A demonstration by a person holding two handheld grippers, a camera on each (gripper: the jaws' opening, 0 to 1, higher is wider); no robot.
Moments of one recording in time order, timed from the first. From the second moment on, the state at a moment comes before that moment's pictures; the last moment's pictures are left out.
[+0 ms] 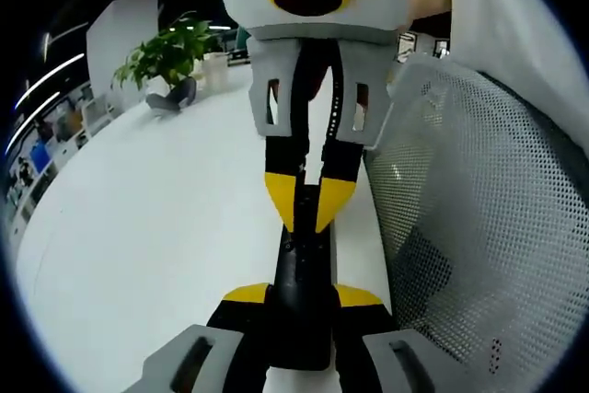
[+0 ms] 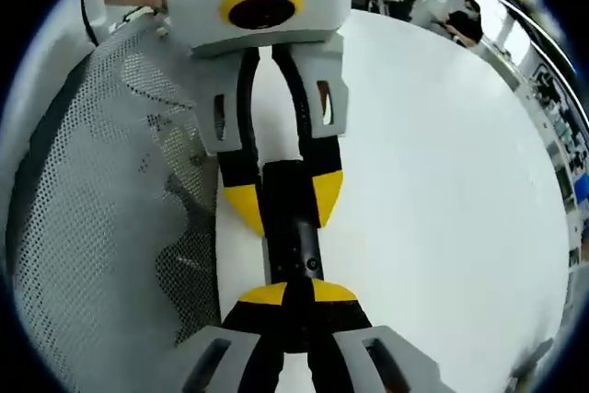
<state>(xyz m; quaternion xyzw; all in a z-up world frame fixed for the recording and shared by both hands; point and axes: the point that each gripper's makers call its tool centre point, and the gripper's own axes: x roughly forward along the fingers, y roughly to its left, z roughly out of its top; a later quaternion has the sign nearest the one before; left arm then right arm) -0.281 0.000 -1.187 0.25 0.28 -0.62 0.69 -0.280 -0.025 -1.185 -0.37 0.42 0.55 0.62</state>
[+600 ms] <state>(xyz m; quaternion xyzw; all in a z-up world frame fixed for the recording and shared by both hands) -0.281 0.000 -1.188 0.25 0.28 -0.62 0.69 -0.282 -0.024 -1.180 -0.40 0.33 0.58 0.63</state>
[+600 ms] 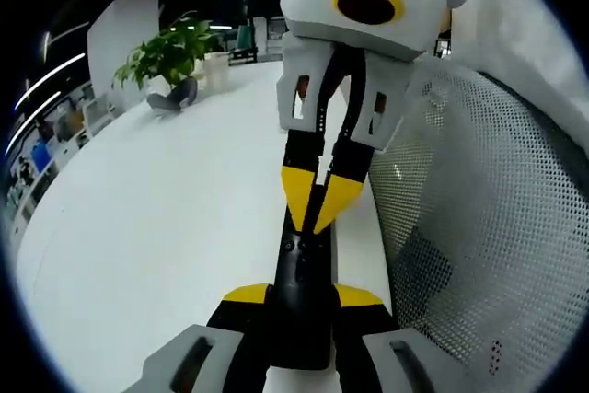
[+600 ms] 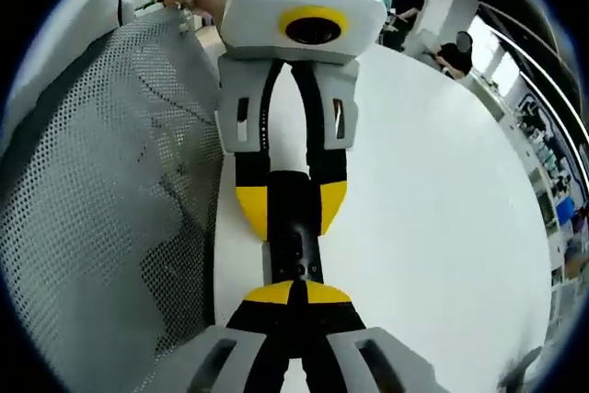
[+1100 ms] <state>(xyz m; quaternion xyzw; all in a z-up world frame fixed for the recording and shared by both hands) -0.281 0.000 -1.188 0.25 0.28 -0.62 0.69 -0.281 -0.023 -1.181 -0.33 0.36 0.60 0.63</state>
